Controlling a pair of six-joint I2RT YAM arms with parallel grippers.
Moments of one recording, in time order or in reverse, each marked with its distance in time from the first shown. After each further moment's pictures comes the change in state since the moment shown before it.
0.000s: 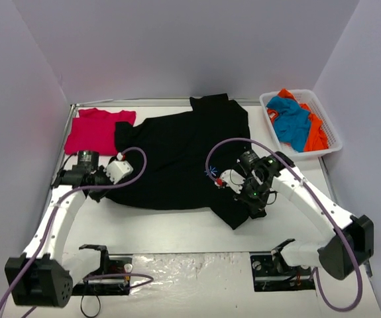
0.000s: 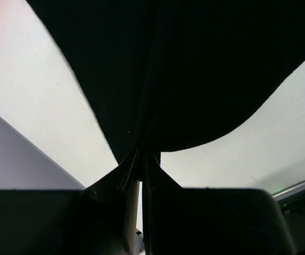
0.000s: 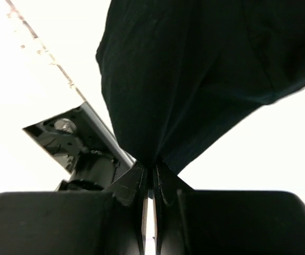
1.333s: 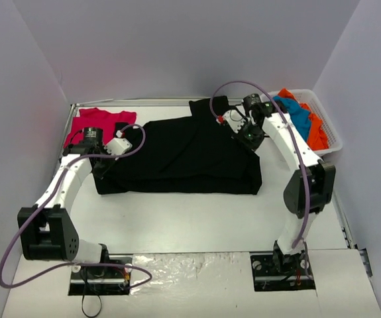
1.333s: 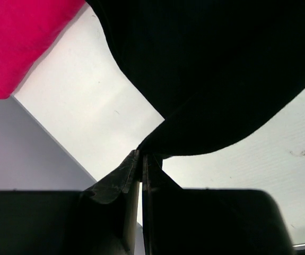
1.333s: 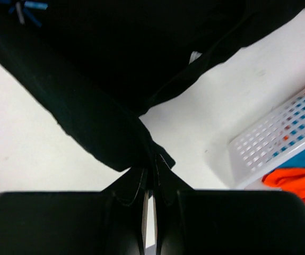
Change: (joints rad) left arm 0.021 0.293 0.198 0.122 -0.088 -0.051; right arm -0.260 0.527 0.654 0.092 0.072 -0.099
